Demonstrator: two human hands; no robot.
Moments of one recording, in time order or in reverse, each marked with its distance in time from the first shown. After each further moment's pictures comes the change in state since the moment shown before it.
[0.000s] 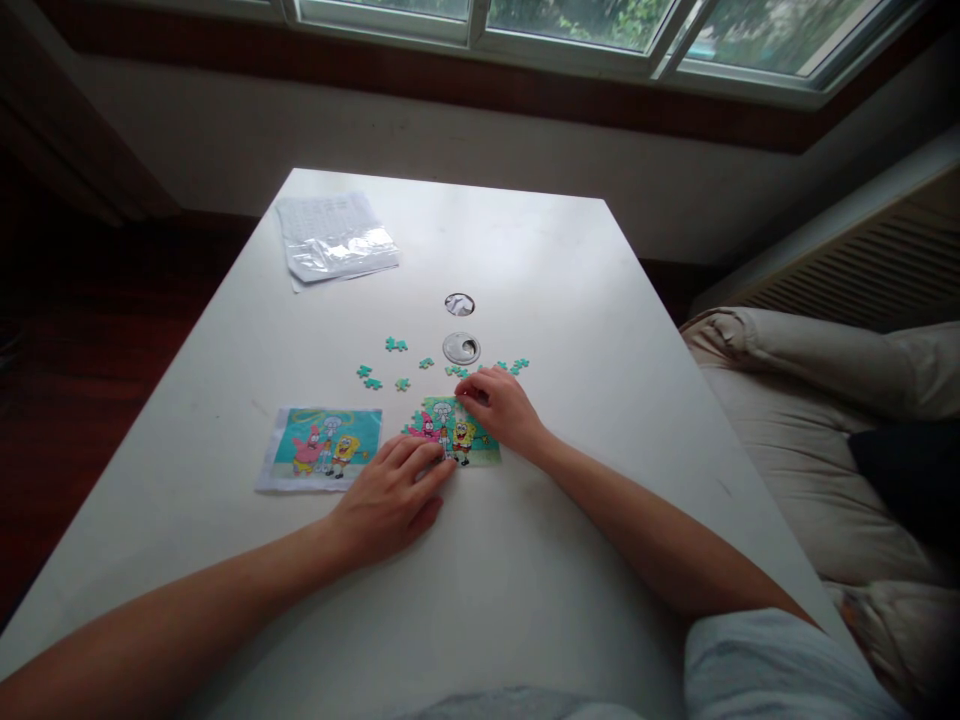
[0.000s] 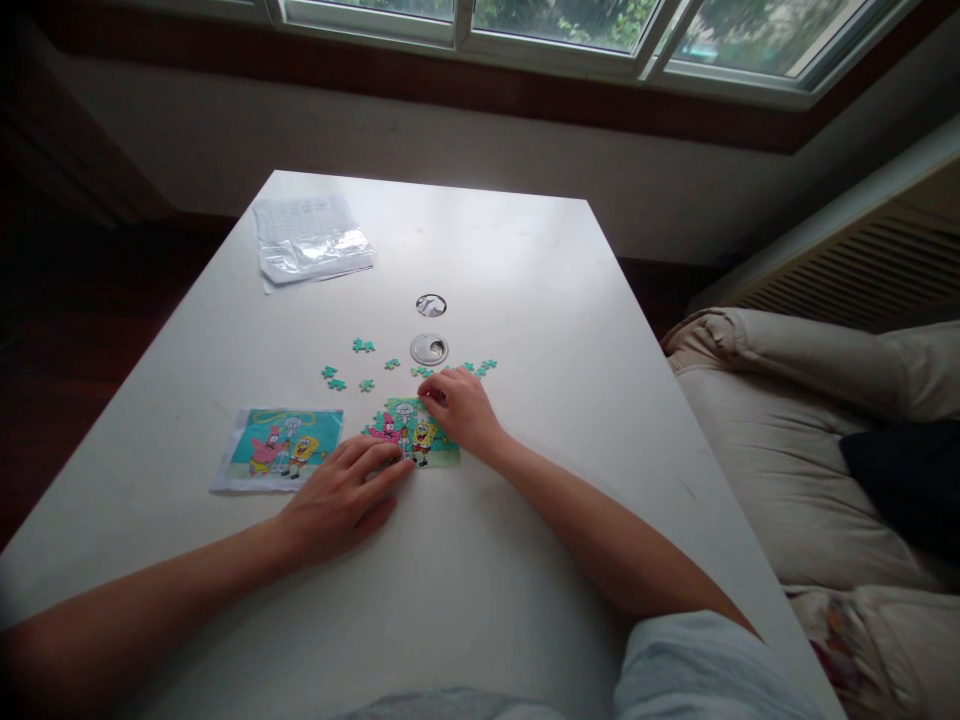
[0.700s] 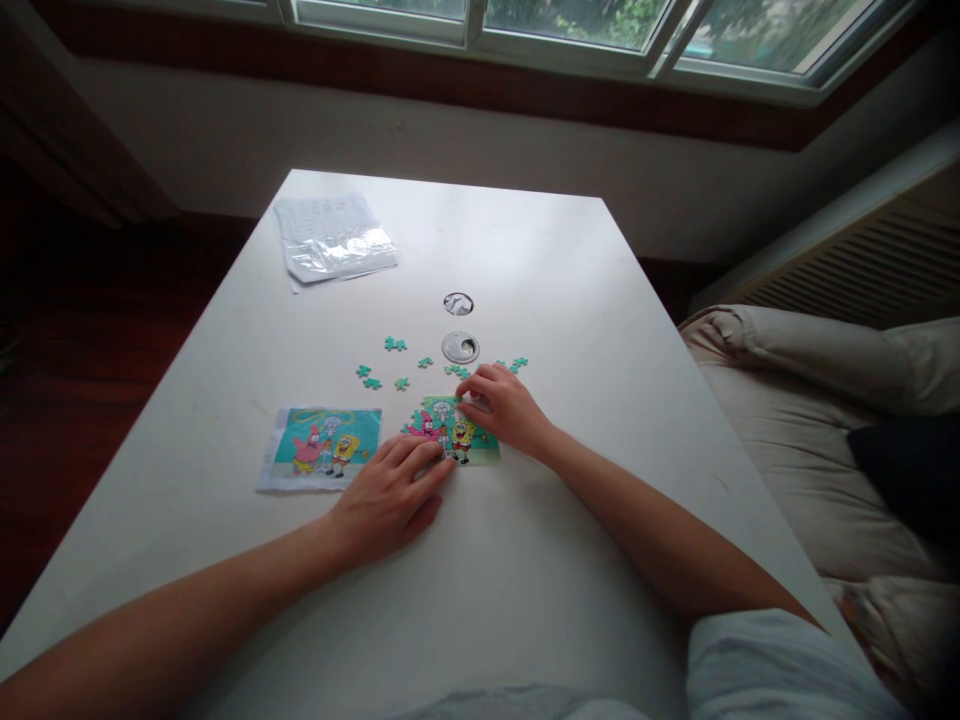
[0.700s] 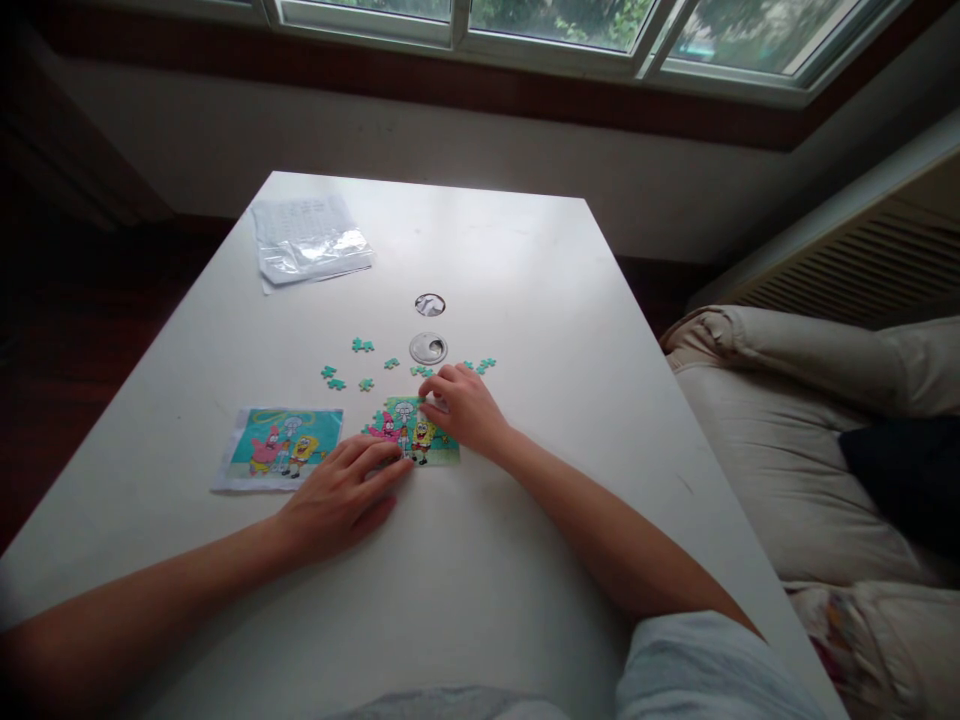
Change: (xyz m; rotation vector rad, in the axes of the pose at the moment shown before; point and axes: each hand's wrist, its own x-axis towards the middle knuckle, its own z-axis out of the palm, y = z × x) left_hand -0.001 -0.001 -0.001 -0.013 -0.015 0.001; right_hand -0.004 0.002 -0.013 -0.113 -0.119 -0.123
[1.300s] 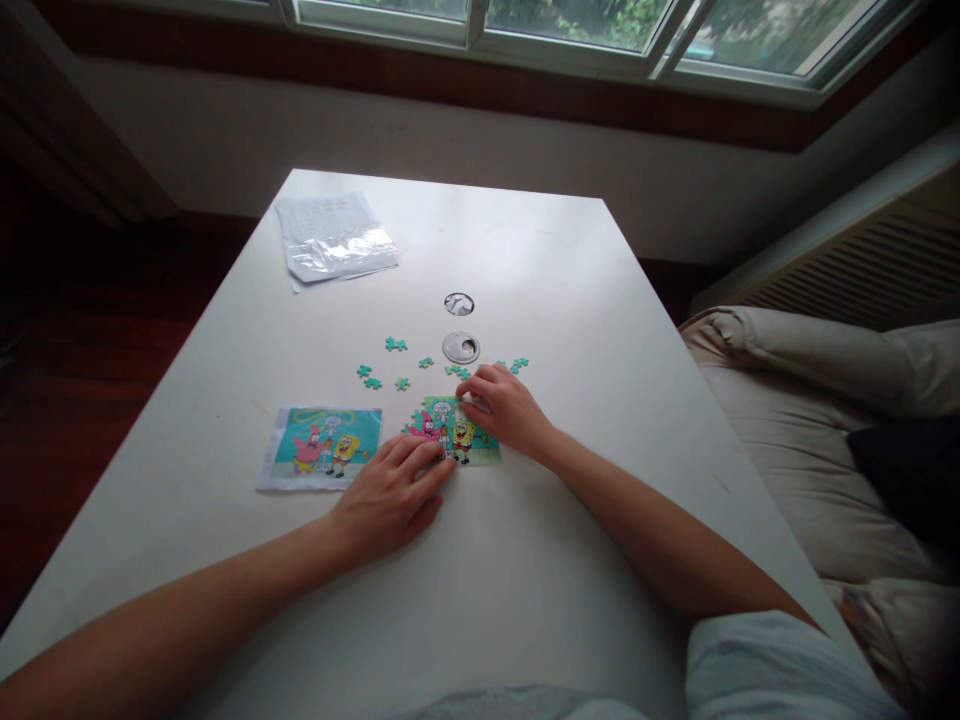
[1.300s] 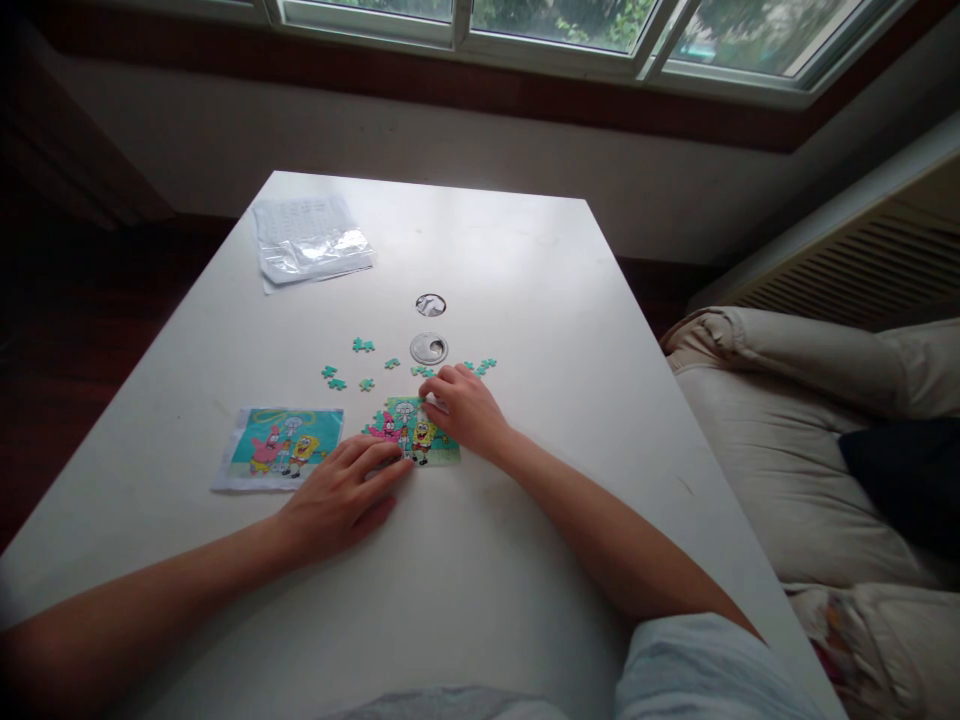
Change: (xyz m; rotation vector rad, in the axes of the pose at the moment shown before) left_hand 0.001 0.000 -0.001 -0.006 0.008 0.004; right_hand -0.001 0.000 0.001 -0.042 0.000 -0.021
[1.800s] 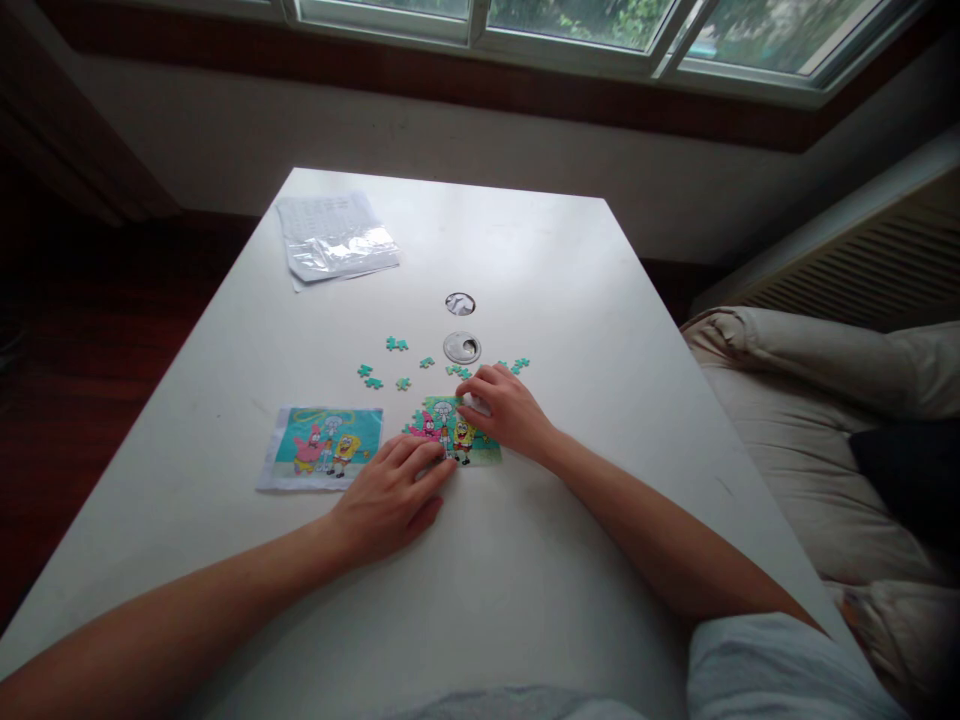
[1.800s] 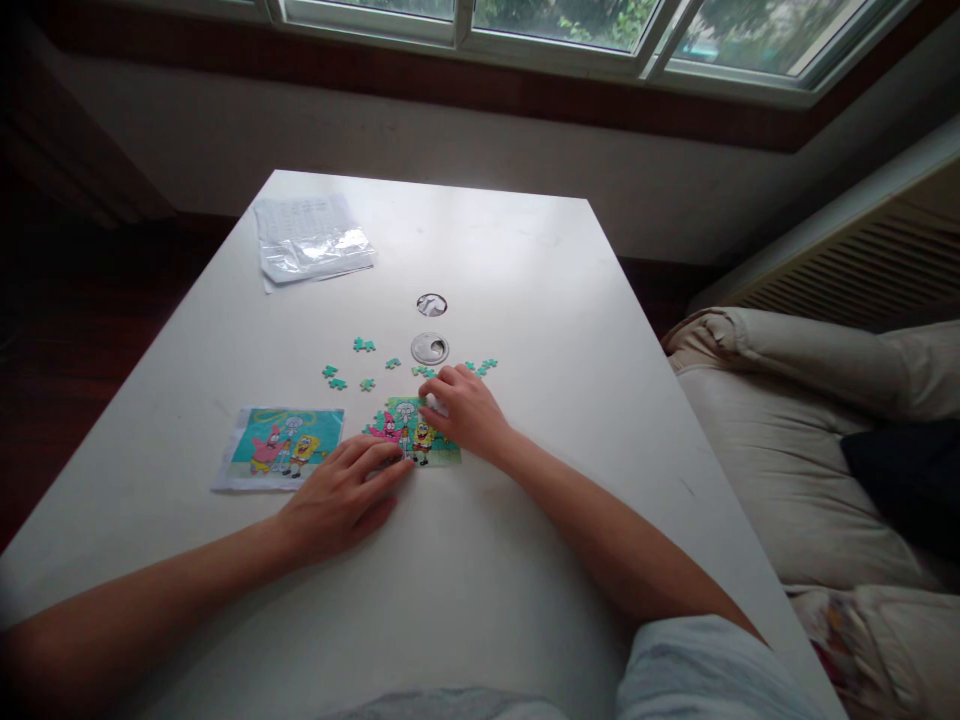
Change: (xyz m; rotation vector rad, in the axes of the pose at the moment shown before) left_hand 0.000 0.000 0.000 0.008 0.004 -0.001; right_hand -0.001 -0.002 -0.001 -0.003 -0.001 -0.011
